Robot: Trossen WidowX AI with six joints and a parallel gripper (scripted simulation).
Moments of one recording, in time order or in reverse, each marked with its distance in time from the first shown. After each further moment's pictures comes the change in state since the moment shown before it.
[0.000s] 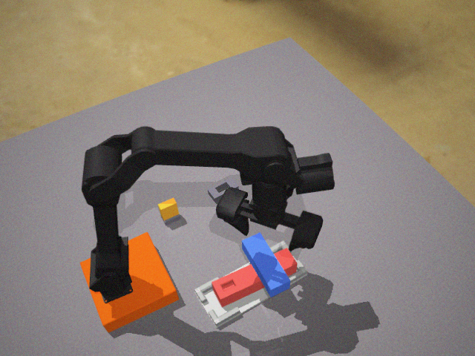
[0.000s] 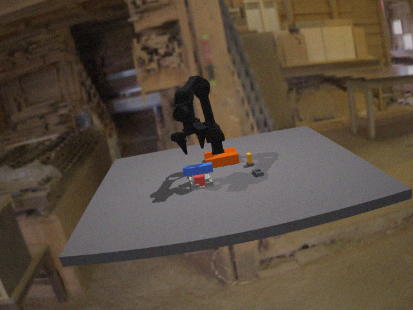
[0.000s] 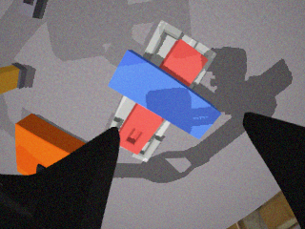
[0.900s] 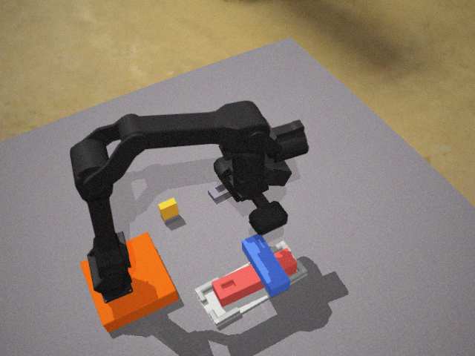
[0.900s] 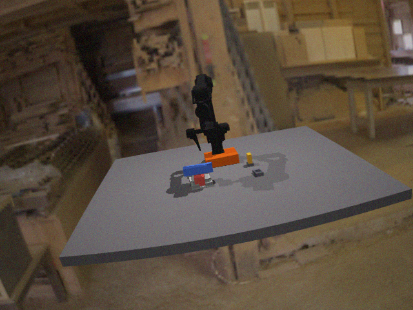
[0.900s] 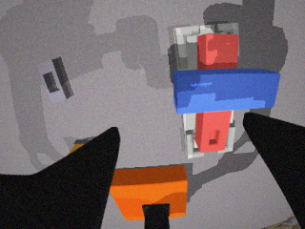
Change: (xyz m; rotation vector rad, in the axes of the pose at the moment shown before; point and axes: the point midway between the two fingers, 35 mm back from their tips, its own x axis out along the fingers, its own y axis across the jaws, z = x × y) arm 0.002 0.058 0.042 0.653 0.012 0.009
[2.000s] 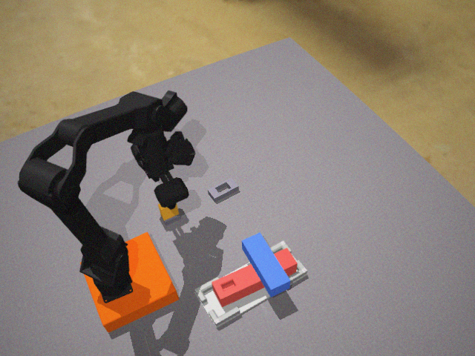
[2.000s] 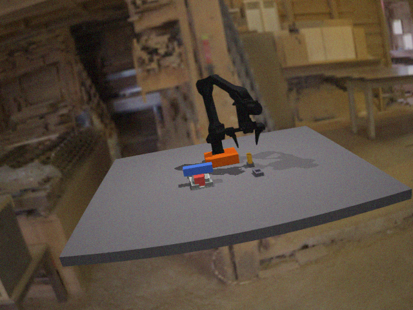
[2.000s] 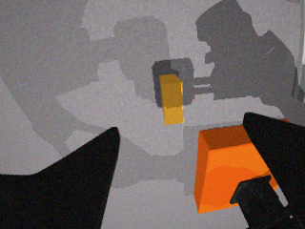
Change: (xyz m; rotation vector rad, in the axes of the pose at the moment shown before) arm 0.049 0.183 -0.121 -0.008 0.002 0.008
